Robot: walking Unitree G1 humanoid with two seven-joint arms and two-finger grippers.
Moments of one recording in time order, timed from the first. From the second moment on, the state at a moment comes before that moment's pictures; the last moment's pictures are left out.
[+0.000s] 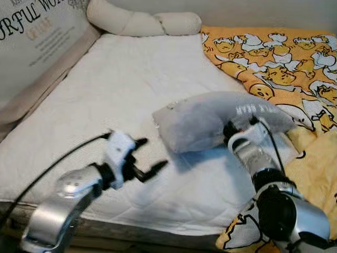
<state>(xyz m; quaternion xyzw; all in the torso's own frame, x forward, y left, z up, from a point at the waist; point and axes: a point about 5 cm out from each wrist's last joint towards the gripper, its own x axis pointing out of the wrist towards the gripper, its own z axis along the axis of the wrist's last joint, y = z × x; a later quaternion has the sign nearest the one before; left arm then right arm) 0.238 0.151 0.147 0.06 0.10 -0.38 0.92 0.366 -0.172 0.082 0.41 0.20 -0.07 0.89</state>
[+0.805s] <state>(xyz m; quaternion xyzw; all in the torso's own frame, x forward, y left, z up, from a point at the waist) 0.250 0.281 0.206 0.10 -0.02 0.00 1.00 0.373 -0.086 0.215 0.37 0.09 0.41 0.83</state>
